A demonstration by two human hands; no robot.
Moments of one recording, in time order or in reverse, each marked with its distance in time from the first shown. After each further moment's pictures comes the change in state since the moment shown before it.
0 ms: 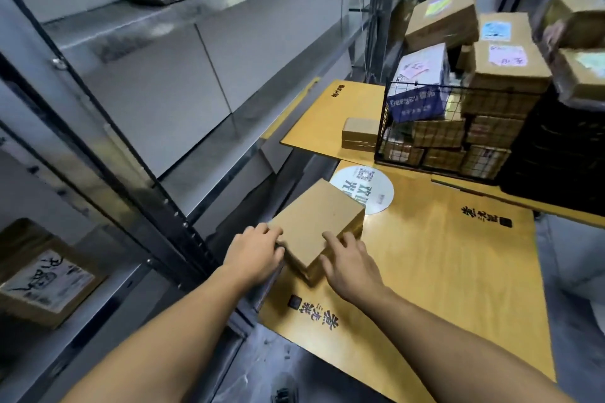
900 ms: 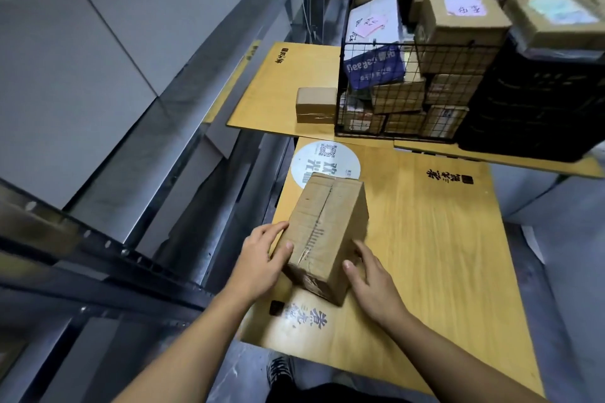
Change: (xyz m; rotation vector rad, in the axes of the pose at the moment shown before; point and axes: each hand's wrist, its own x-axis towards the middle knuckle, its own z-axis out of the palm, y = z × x) left_hand 0.050 0.020 0.050 -0.775 -0.045 0.126; right_hand -0.030 0.062 0.026 0.583 0.081 0.393
